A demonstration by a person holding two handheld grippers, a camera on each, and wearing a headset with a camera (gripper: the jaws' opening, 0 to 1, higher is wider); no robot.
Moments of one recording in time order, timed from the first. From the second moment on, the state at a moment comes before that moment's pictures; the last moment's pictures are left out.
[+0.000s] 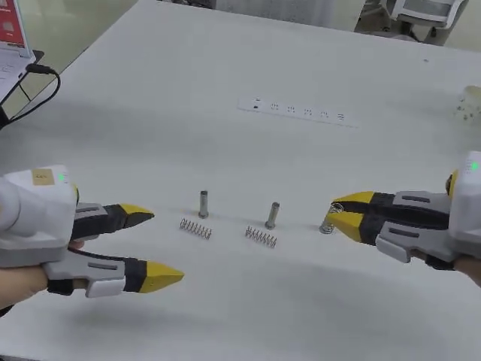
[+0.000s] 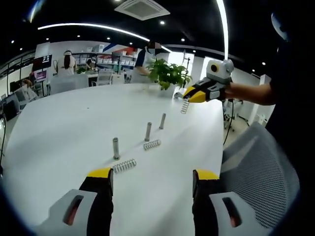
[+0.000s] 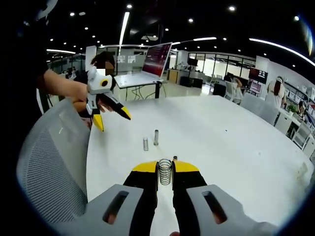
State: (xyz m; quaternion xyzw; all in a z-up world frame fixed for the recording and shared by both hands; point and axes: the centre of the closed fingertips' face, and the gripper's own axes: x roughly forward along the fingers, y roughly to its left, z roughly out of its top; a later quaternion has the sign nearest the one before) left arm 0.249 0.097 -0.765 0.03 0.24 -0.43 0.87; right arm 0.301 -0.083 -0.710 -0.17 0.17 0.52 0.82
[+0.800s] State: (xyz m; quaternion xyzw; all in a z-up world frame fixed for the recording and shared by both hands) left arm 0.254 0.114 -0.766 0.01 0.24 -0.39 0.89; right arm 0.363 -0.121 -0.715 -0.13 0.18 0.42 0.88
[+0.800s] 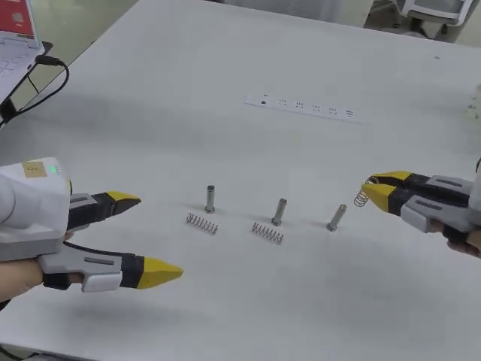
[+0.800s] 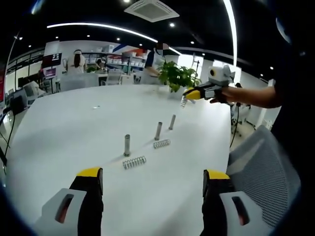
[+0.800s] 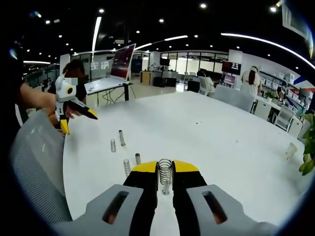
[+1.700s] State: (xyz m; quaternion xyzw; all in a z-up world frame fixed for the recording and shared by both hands) left arm 0.253 0.122 -0.767 0.01 0.24 -0.37 0.90; right arm 0.380 -0.113 -0.739 -0.13 0.21 0.42 0.87
